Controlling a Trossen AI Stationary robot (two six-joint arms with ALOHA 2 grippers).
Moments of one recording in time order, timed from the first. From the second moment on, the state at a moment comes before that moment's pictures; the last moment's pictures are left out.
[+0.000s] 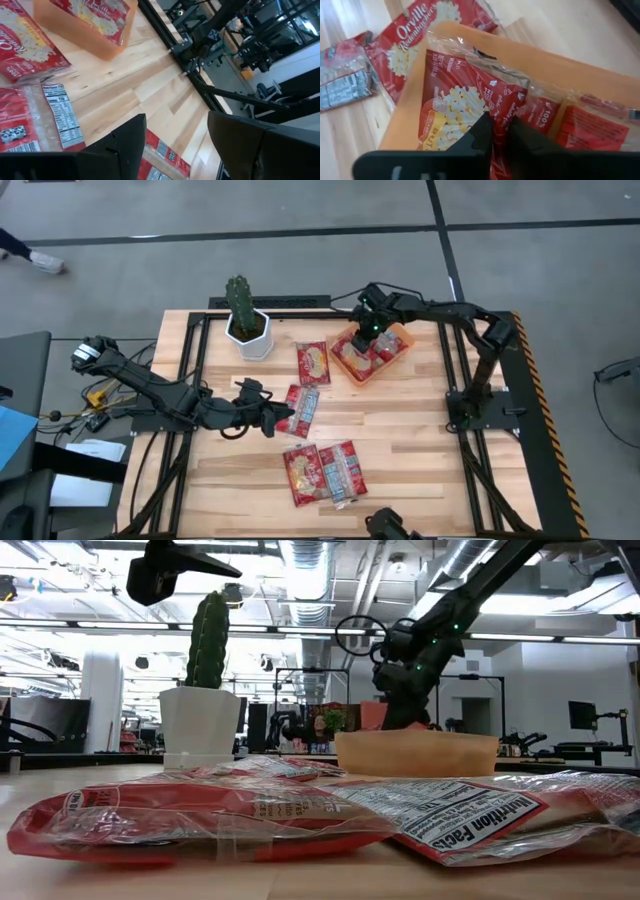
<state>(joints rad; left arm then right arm) -0.42 1.14 0.78 0.03 -0.66 -1.07 -0.71 1.82 1.20 -0.45 -0.39 -0.05</state>
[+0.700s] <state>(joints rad) -0.42 1.14 0.78 -0.17 -0.48 -1.12 -0.68 1.51 1.39 -0.80 -0.35 0.09</state>
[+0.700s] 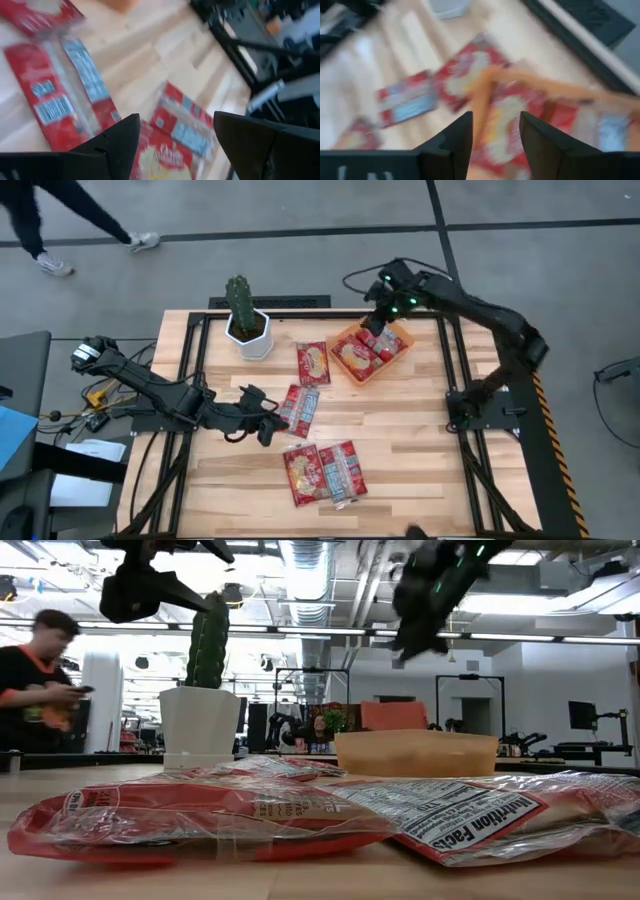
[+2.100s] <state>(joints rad) -0.55 2.02 1.29 -0.01 -0.40 -0.83 0.64 1.67 0.81 -0.02 0.36 1.66</state>
